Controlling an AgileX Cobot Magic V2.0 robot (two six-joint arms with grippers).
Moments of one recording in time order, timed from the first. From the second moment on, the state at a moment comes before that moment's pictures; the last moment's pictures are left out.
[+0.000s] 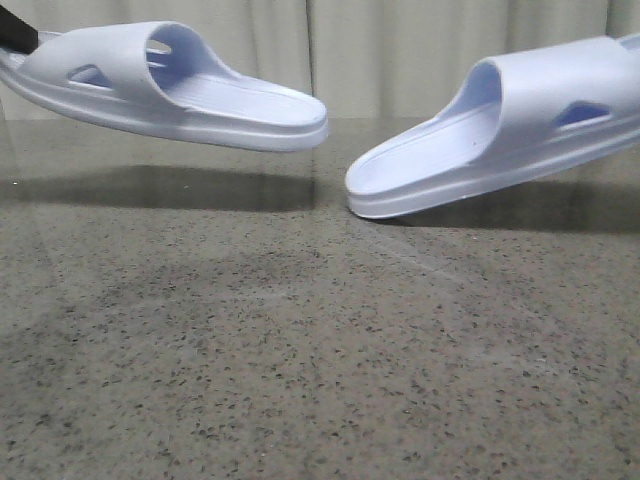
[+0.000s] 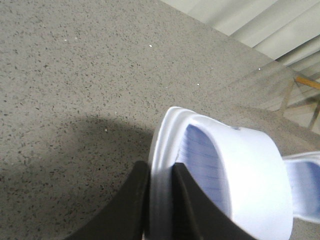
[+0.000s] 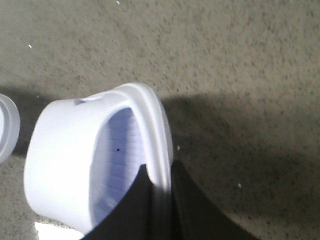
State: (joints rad) left arm 0.21 1.55 -1.08 -1.30 0.99 0.94; right arm -0.24 1.17 -0.91 0.85 0.77 -0.59
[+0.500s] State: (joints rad) left arm 0.22 1.55 -1.08 -1.34 1.04 0.94; right arm -0.24 1.19 -1.05 1.02 0.86 -0.61
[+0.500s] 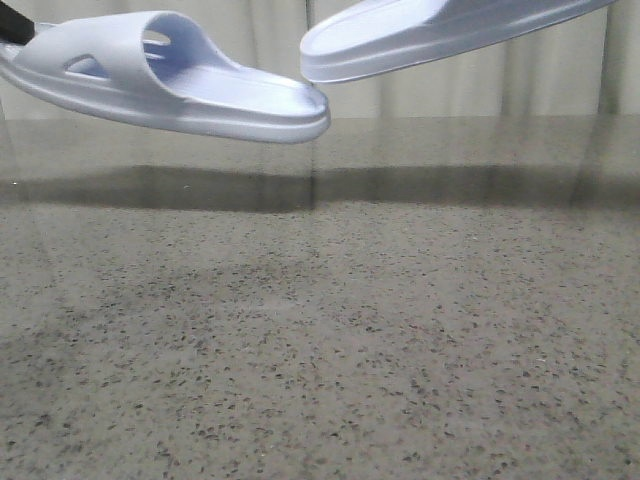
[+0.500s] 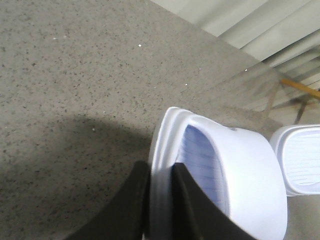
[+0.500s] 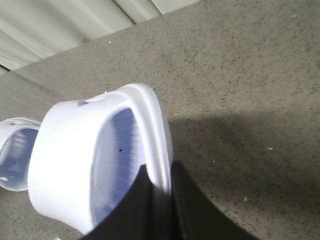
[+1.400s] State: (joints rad) left arm 0.20 1.55 -0.94 -1.49 1.06 0.94; right arm -0.24 1.48 -1.05 1.24 0.96 -0.85
